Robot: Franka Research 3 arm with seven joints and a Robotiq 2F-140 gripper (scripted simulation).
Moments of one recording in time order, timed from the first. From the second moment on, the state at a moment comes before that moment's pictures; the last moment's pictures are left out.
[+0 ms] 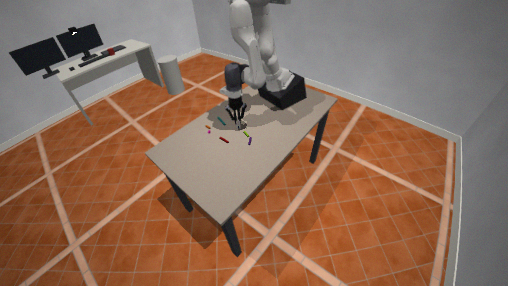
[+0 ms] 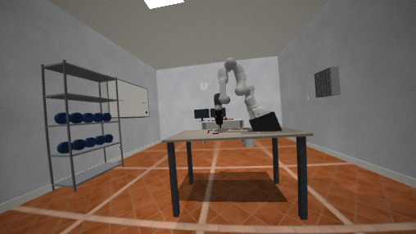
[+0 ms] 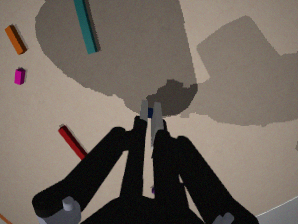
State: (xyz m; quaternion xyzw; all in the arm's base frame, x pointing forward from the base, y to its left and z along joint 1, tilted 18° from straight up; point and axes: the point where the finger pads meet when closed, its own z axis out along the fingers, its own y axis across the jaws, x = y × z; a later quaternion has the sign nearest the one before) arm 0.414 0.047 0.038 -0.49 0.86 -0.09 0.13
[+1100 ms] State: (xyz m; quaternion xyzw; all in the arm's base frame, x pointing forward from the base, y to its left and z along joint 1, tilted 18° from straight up) arm 0.412 0.048 0.037 -0.49 0.86 -0.09 0.13
